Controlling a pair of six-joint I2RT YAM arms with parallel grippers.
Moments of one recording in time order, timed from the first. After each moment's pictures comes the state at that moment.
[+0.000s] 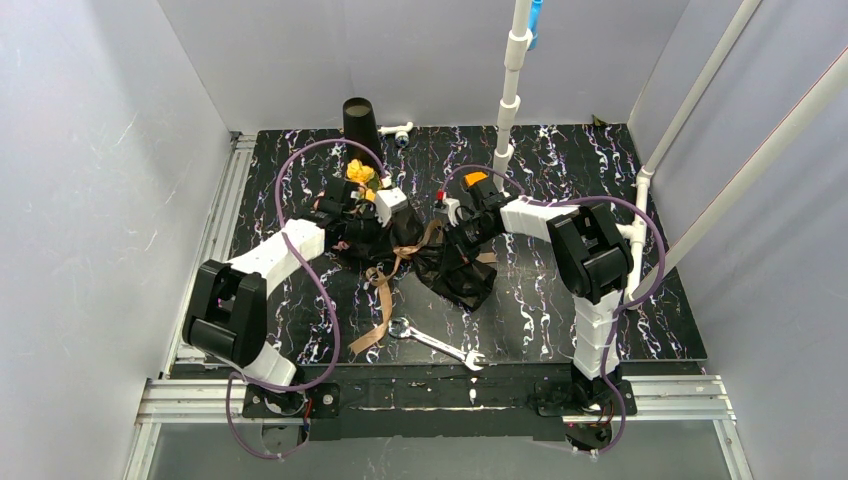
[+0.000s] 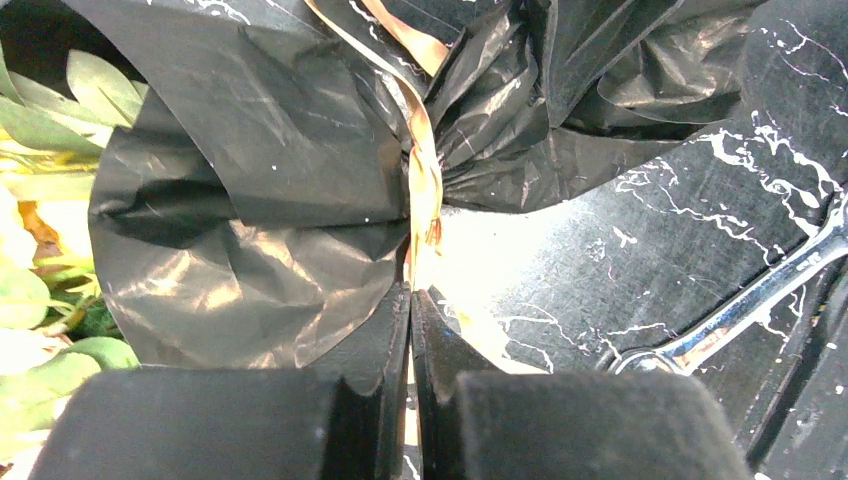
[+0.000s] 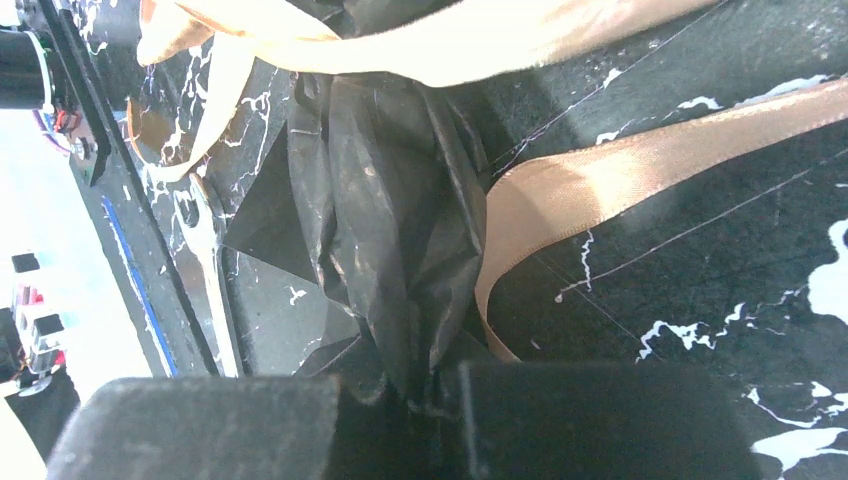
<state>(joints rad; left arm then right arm) -0.37 1.55 1.02 -0.38 0.56 0.41 0.50 2.04 1.28 -0.44 -0.81 -0.14</state>
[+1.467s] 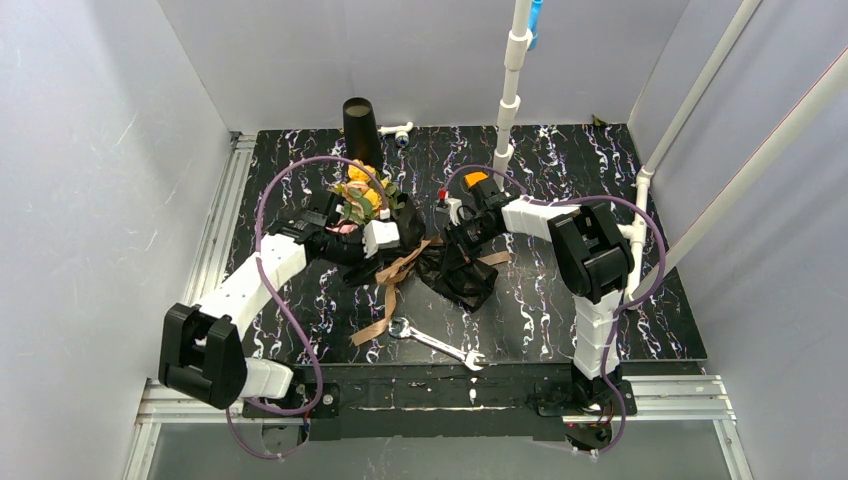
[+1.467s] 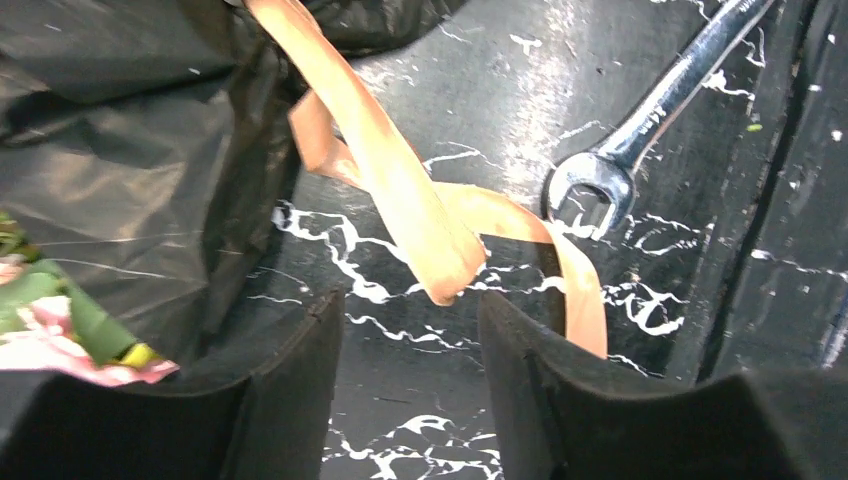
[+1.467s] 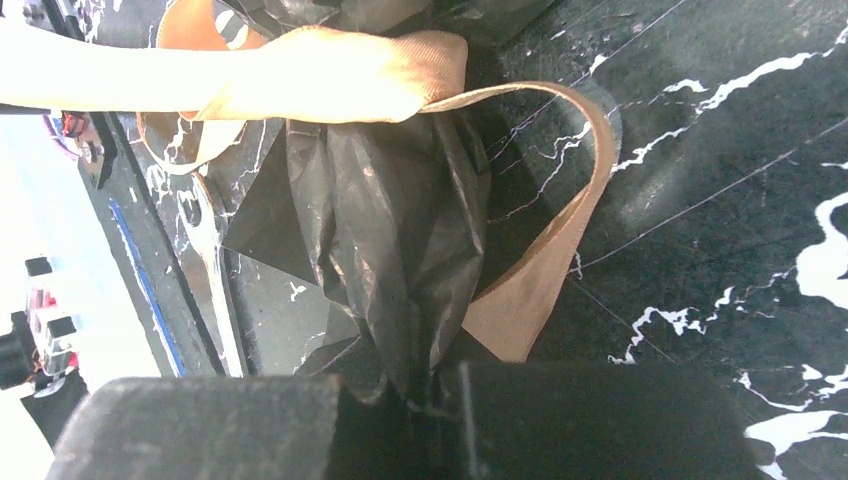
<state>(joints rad) -0.36 1.34 0.98 -0.78 0.59 0.87 0.49 2.04 1.28 -0.44 -0.81 -0.13</state>
